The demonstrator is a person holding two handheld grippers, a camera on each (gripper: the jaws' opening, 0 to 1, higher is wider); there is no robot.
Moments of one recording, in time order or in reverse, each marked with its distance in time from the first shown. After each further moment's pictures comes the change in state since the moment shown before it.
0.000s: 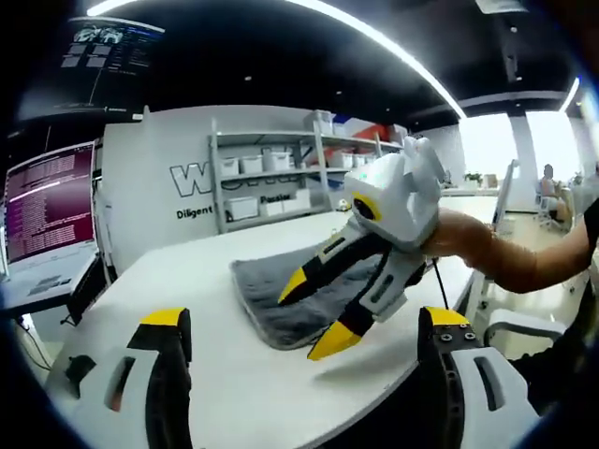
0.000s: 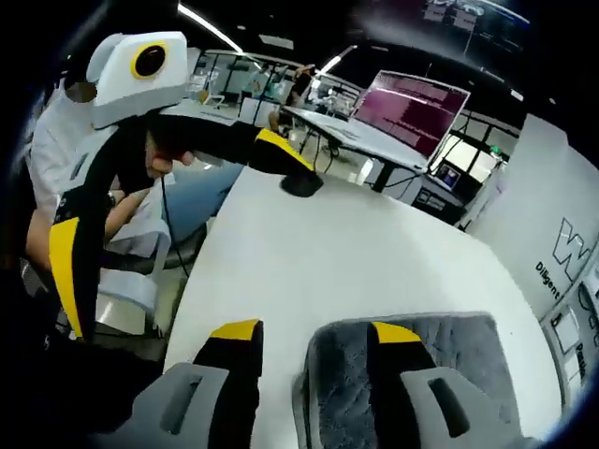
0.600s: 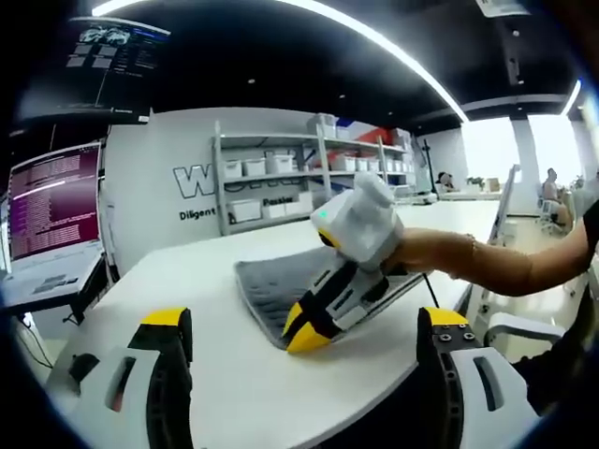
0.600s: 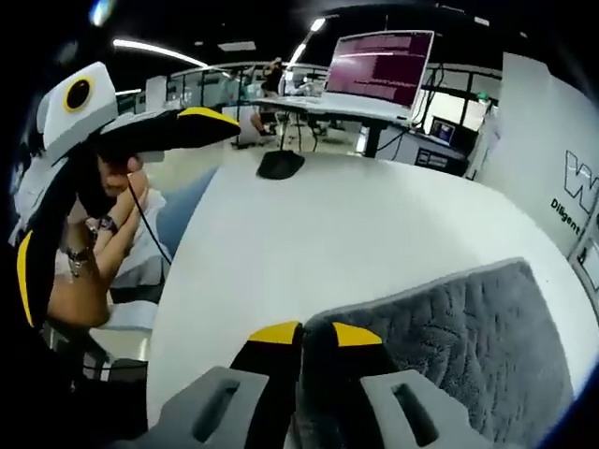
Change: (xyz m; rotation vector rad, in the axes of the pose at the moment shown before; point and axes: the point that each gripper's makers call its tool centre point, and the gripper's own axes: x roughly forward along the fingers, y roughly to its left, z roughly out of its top) left arm -0.006 0.005 0.002 -0.010 -0.010 0.014; right arm 0.020 -0.003 -0.026 0.222 0.062 0.064
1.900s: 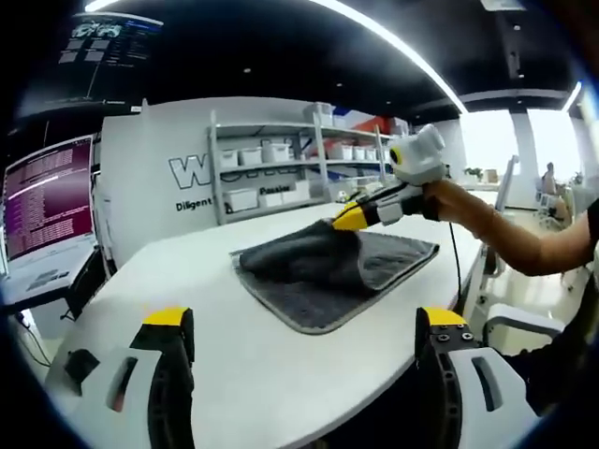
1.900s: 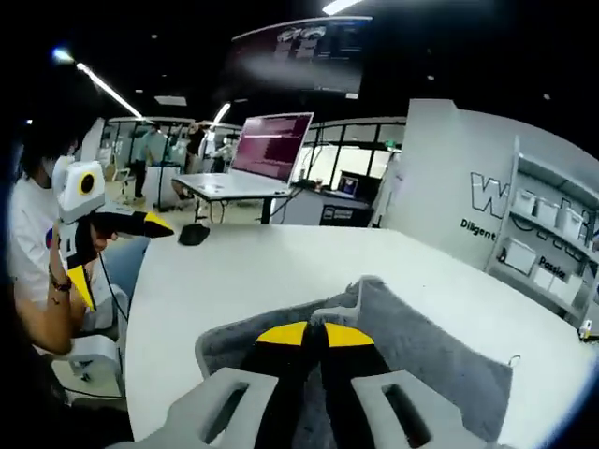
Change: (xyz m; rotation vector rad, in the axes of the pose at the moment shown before) left arm 0.008 -0.007 -0.013 0.011 0.060 -0.011; right arm -0.170 -0.086 -0.002 0.094 -0.334 -0.449
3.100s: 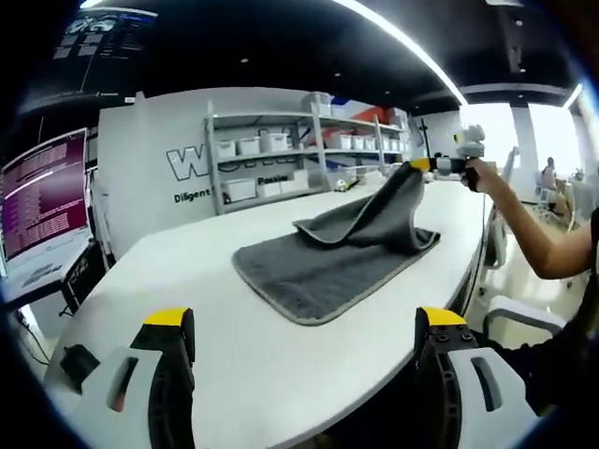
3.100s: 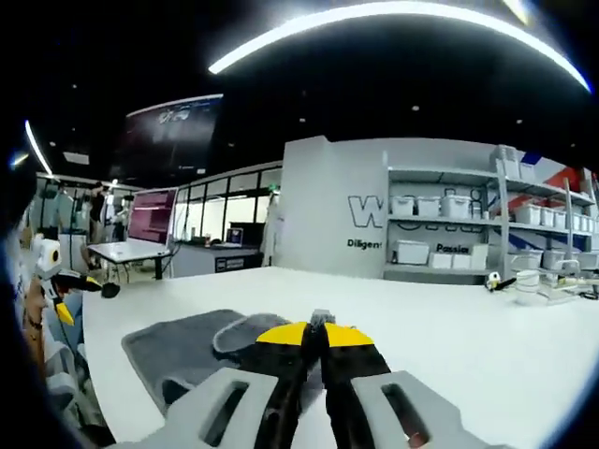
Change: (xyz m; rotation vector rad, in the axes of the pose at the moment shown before) left arm 0.007 0.000 -0.010 0.008 0.051 -0.002; right arm -0.201 -0.175 -0.039 0.218 -0.193 -0.490
